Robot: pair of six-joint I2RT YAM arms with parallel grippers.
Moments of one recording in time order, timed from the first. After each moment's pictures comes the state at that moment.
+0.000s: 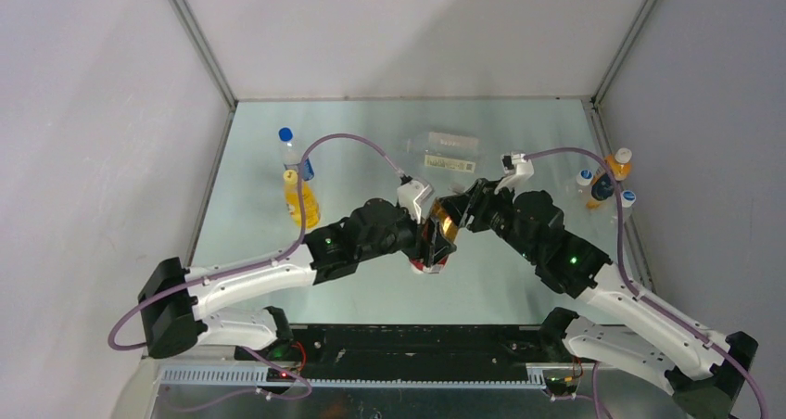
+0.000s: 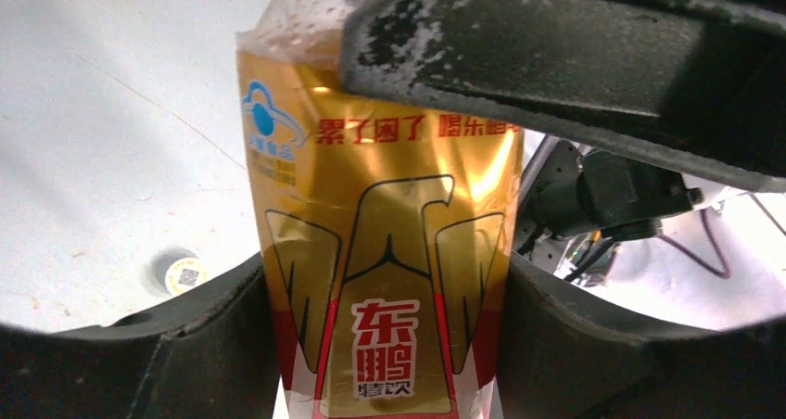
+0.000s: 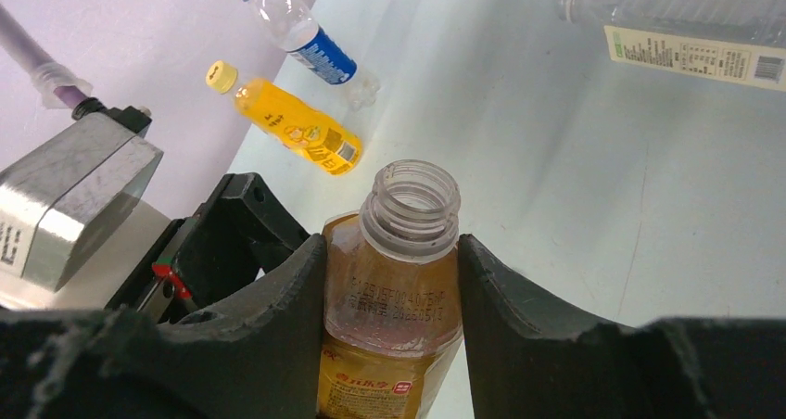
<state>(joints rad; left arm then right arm) -1.08 1.22 0.86 0.01 0.02 -0.47 0.84 0.83 0.79 -0.17 0.19 0.64</state>
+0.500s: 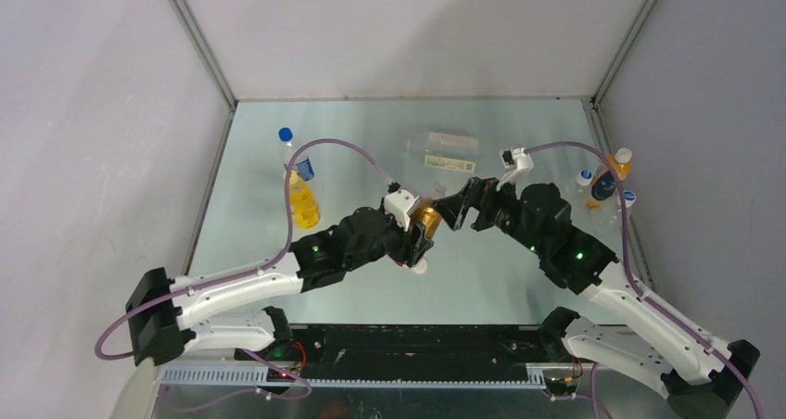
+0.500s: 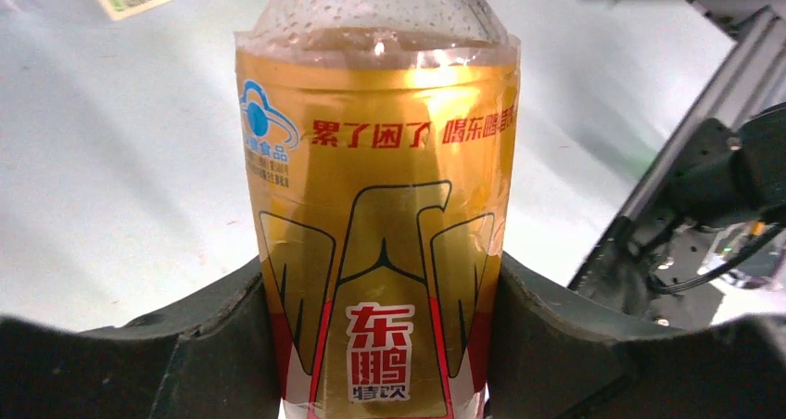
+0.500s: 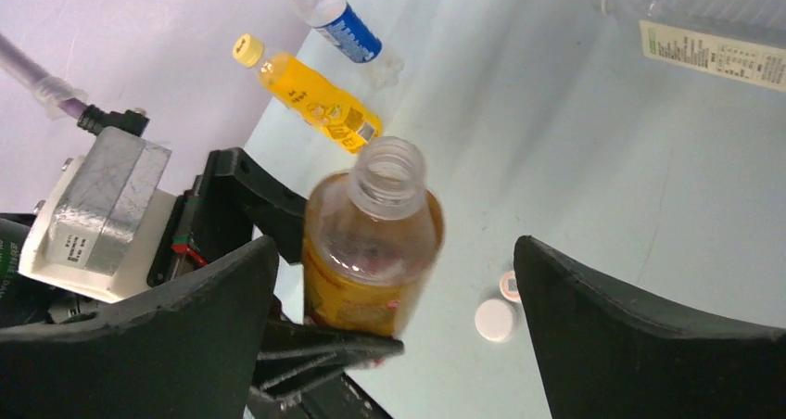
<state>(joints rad) -1.09 1.15 0.79 -0.03 -0.13 -0.29 0.80 0.82 0.80 -0.17 0.05 0.62</state>
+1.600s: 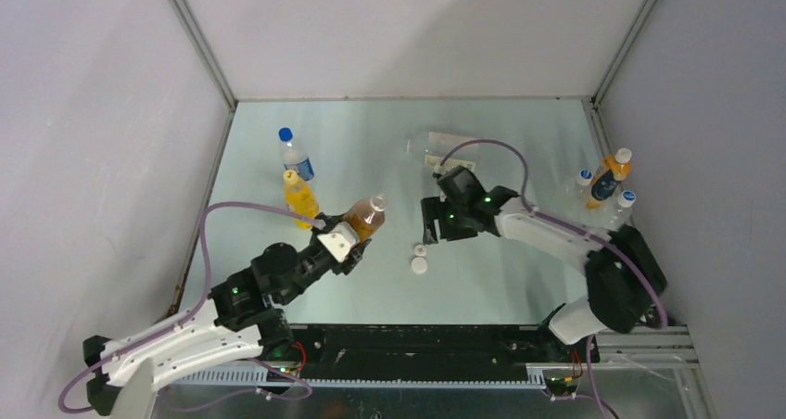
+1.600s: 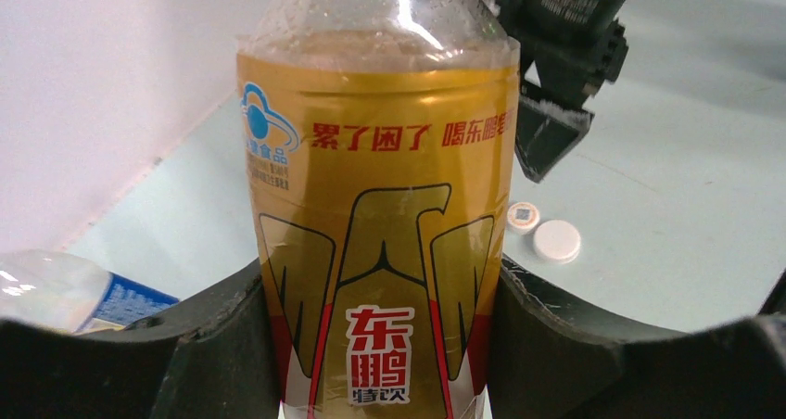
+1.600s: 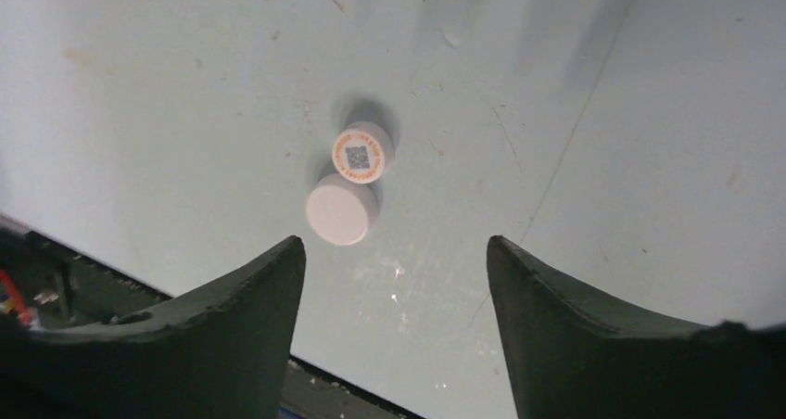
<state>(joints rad) -1.09 0.51 0.54 -0.17 -0.33 0.25 0.71 1.45 0.98 -0.52 -0.09 0.51</state>
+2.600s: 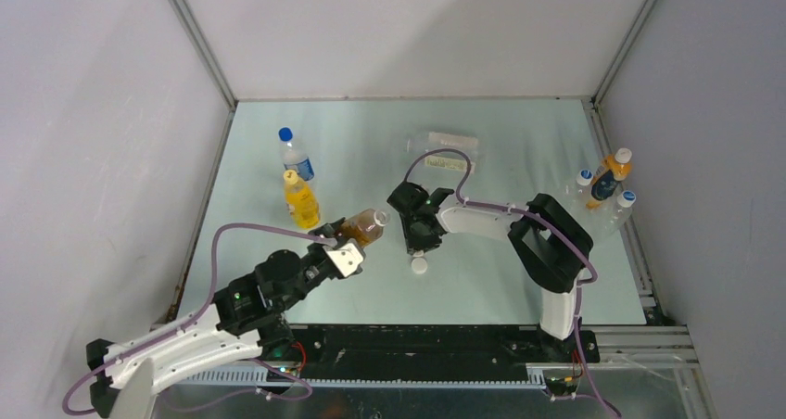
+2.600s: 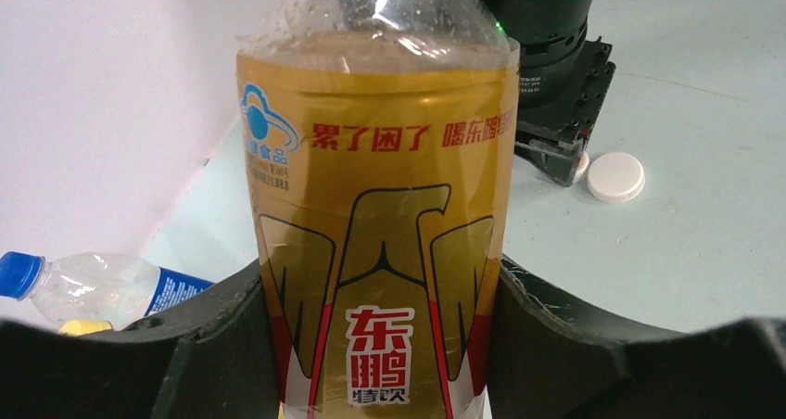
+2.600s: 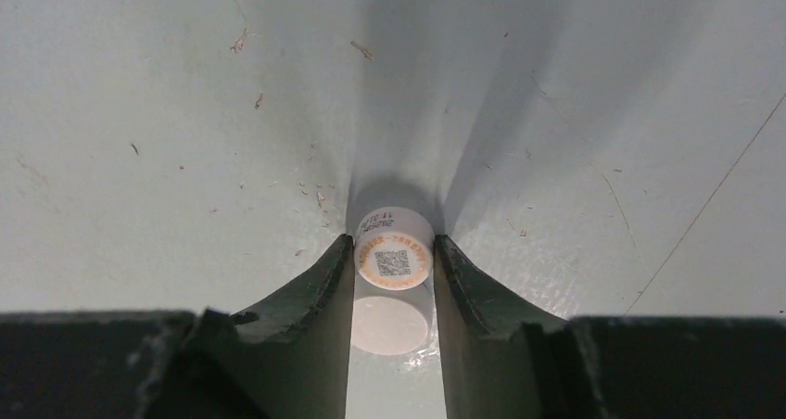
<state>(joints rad) -1.09 0.43 0.45 -0.21 -0.34 0.47 0.89 1.90 1.24 -0.60 0.11 0.68</state>
